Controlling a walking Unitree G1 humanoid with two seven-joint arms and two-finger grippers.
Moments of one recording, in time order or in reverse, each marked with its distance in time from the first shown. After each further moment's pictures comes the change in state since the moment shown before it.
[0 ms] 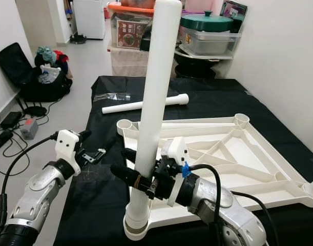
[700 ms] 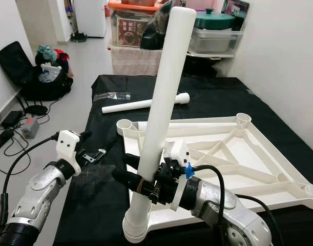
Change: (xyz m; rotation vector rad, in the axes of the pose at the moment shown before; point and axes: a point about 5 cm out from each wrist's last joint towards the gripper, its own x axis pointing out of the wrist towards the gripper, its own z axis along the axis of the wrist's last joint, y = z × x) left arm 0.002 0.001 -0.002 0.000 0.004 0.004; right arm -0.004 0.000 -0.002 0.044 0.018 0.016
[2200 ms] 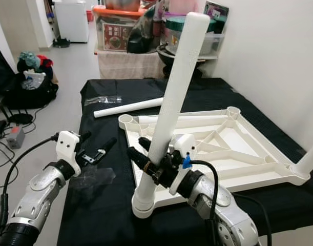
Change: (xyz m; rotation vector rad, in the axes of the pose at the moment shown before) left arm -0.001 0.001 -0.004 -0.004 0.008 0.005; right arm 0.005 -0.020 -0.003 -0.052 -0.099 -0.213
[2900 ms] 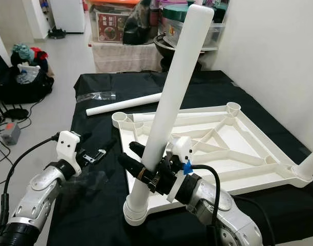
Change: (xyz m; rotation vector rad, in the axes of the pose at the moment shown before) left arm 0.000 0.000 -0.001 -0.002 0.003 -0.002; right arm -0.002 0.012 0.001 0.016 0.016 0.069
